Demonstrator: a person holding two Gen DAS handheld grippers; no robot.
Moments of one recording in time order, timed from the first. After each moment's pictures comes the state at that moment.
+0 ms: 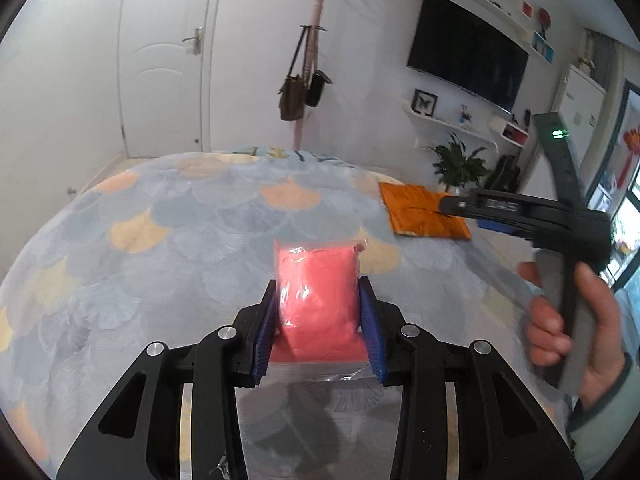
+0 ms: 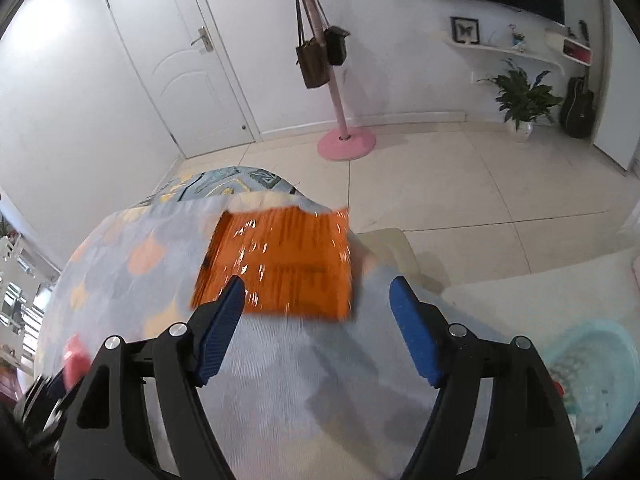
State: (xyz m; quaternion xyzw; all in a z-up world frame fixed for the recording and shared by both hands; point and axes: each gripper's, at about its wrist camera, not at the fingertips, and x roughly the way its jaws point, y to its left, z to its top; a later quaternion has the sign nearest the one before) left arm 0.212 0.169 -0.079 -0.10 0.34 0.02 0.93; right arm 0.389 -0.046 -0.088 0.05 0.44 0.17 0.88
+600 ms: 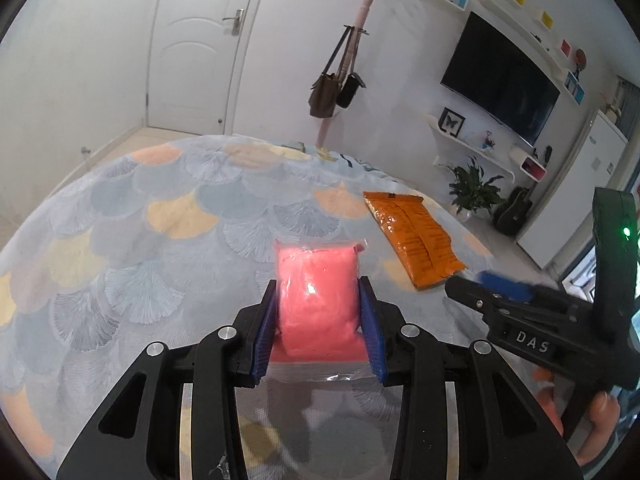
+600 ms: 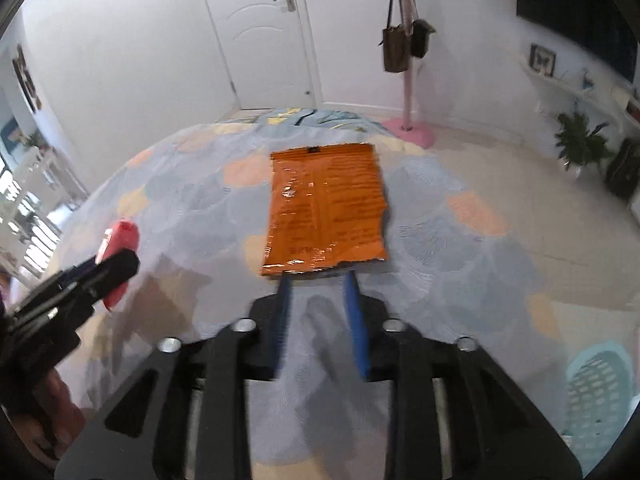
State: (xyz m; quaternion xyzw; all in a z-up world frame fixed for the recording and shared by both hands) left arm 0.212 0.208 -0.075 -0.16 0.34 0.06 0.92; right arm 0.318 0.014 -0.084 -0.06 0.42 0.25 0.87
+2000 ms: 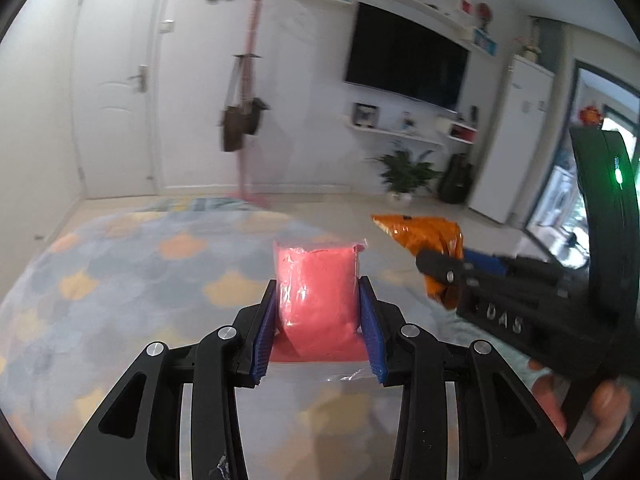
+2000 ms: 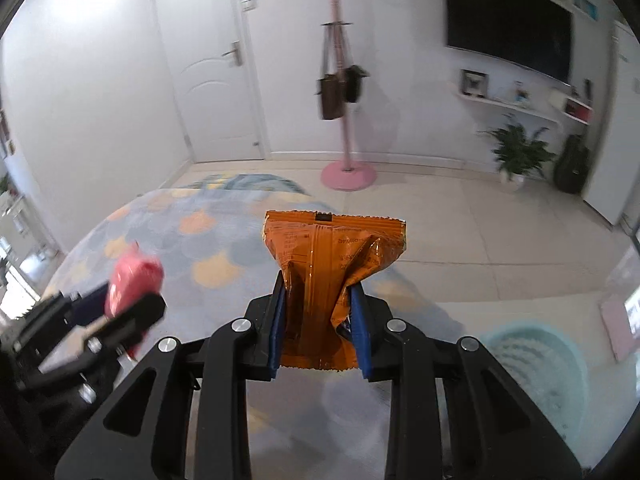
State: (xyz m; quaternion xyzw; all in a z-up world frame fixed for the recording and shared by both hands) left arm 0.206 0.064 -0.021 -0.06 0.30 -0.07 0.95; right arm 0.256 -0.115 -0.021 0.00 0.36 0.17 0.92
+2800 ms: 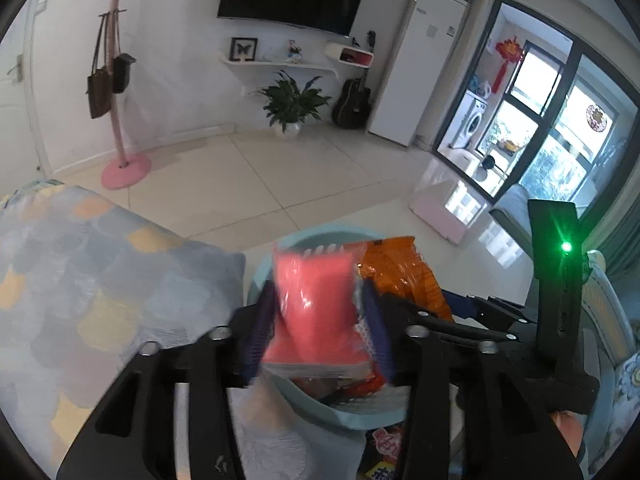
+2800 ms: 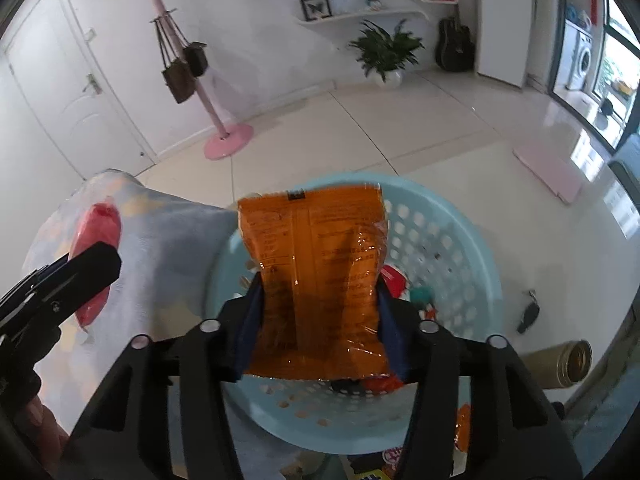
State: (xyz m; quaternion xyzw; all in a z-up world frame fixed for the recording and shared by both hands) left arm 0.255 -0.109 -0.077 -0.03 0.40 -0.25 0.88; right arm 0.226 -0.311 -0.111 0.13 0.47 -0.01 0.88
